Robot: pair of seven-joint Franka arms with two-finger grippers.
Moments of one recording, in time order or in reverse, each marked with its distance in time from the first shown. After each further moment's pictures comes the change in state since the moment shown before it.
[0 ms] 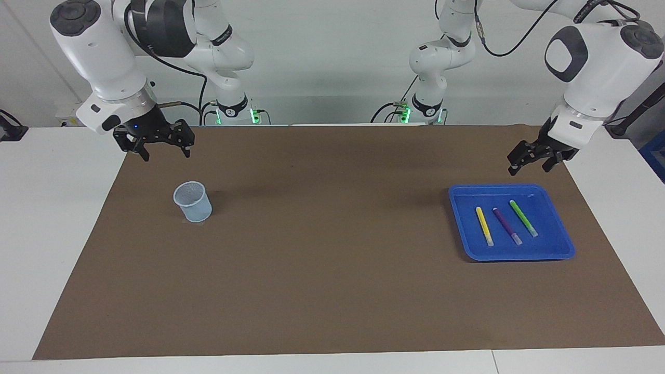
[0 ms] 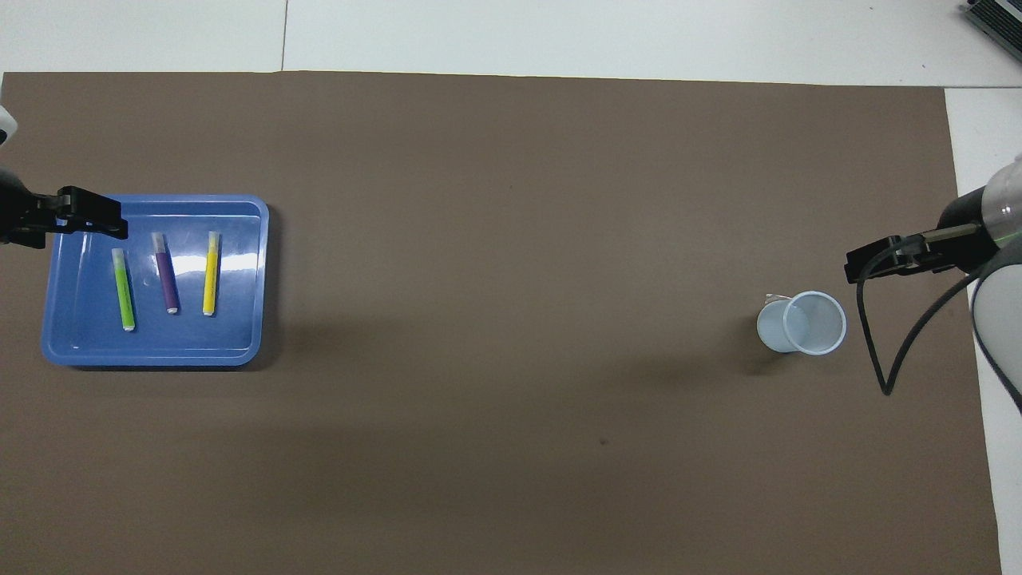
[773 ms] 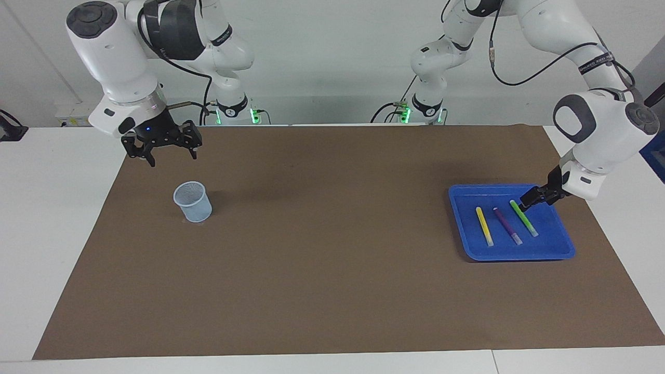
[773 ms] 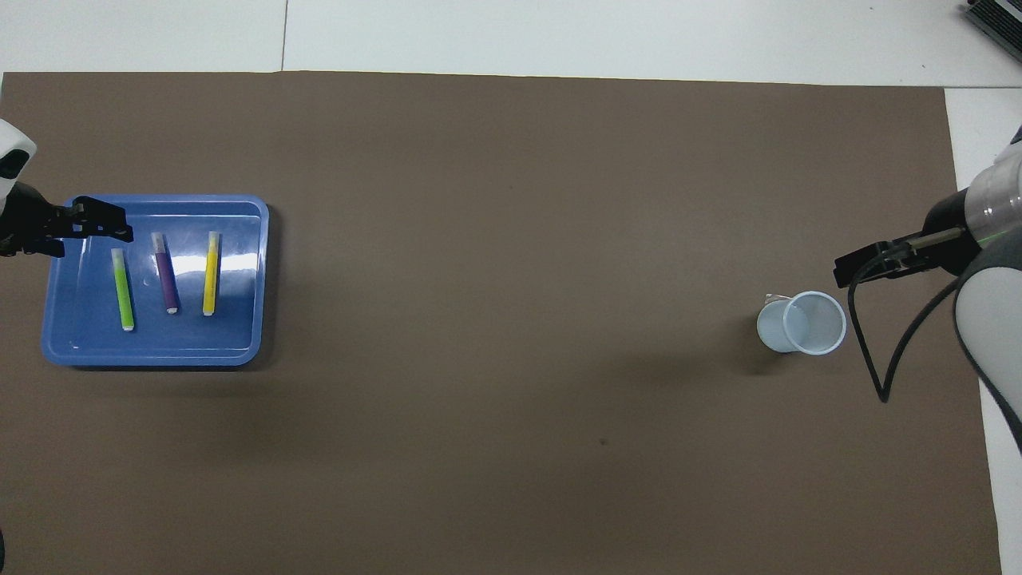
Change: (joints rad) left arm 0.089 0.139 -0.003 -0.107 0.002 0.207 0.002; right arm -0.002 0.013 0.026 -0.021 0.000 -0.011 -0.027
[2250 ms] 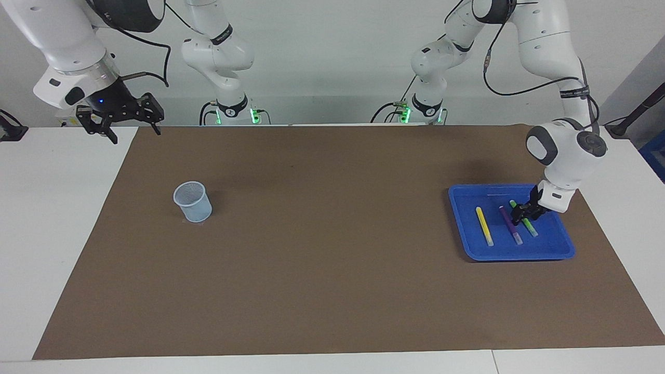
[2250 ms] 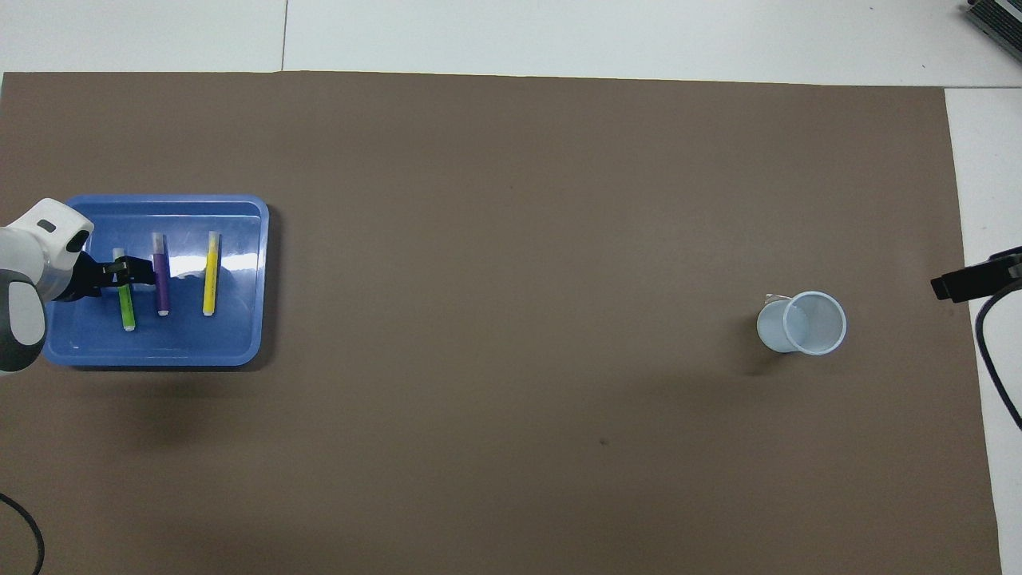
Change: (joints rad) left arm 0.102 0.141 0.028 -0.305 0.098 0.506 0.022; right arm -0.011 -0.040 -0.106 0.059 -0.009 -0.045 -0.248
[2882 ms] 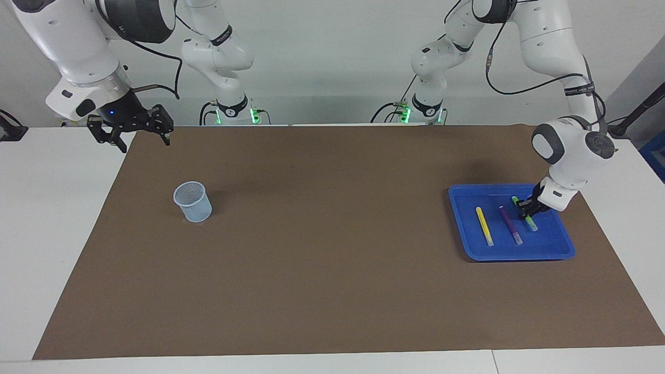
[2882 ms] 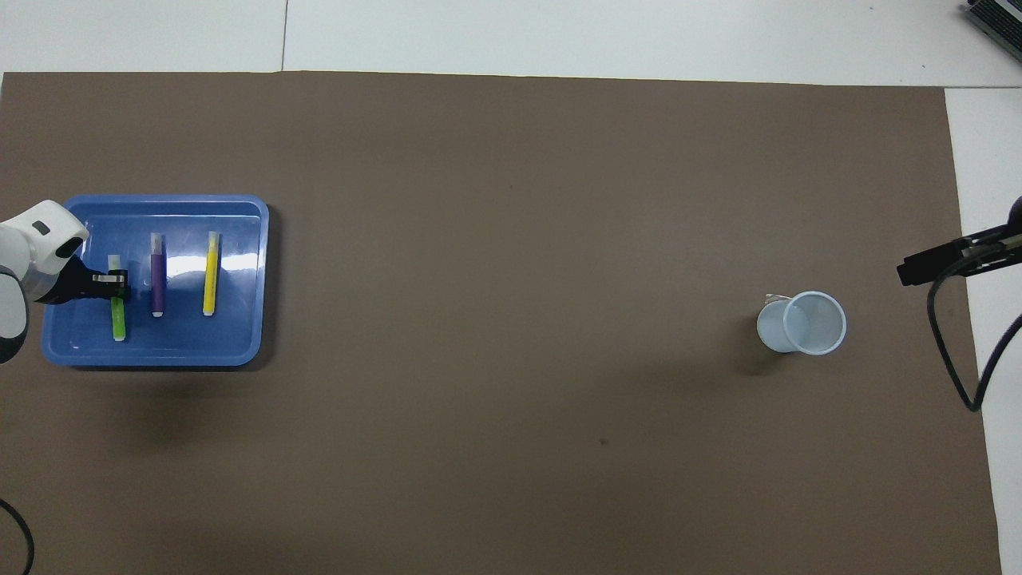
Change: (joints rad) left arm 0.004 -0.006 0.011 0.028 0.000 -0.068 0.048; right arm -0.006 0.023 0.024 0.022 0.002 -0.047 0.045
